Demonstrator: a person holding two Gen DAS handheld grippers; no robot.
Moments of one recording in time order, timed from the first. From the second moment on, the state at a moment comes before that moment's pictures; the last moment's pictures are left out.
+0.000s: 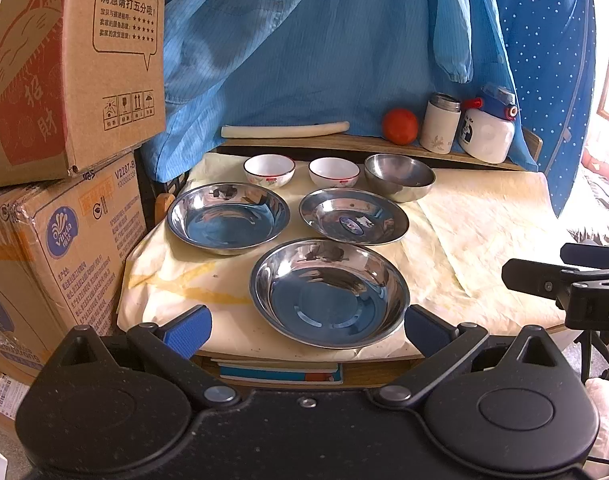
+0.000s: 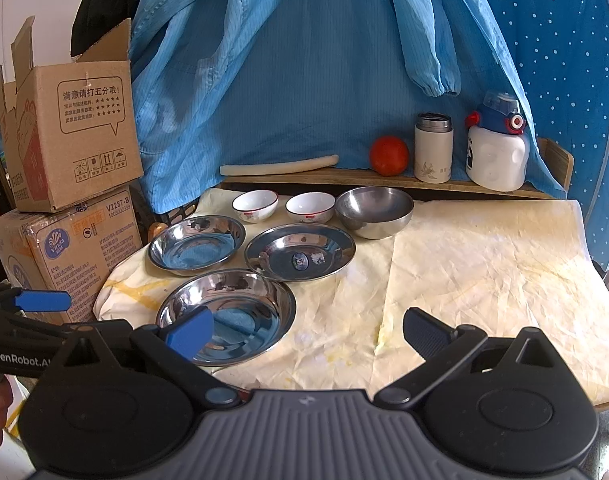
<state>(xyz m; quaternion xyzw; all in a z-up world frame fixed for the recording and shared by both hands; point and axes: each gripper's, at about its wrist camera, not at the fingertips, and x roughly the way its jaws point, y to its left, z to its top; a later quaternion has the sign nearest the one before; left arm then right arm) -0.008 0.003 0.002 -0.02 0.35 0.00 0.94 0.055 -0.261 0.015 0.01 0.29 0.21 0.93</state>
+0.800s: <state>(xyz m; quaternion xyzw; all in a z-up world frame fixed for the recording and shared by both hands) 0.007 -0.005 0.000 -0.04 0.36 0.01 0.93 0.075 -0.269 0.012 0.01 0.30 0.23 0.93</state>
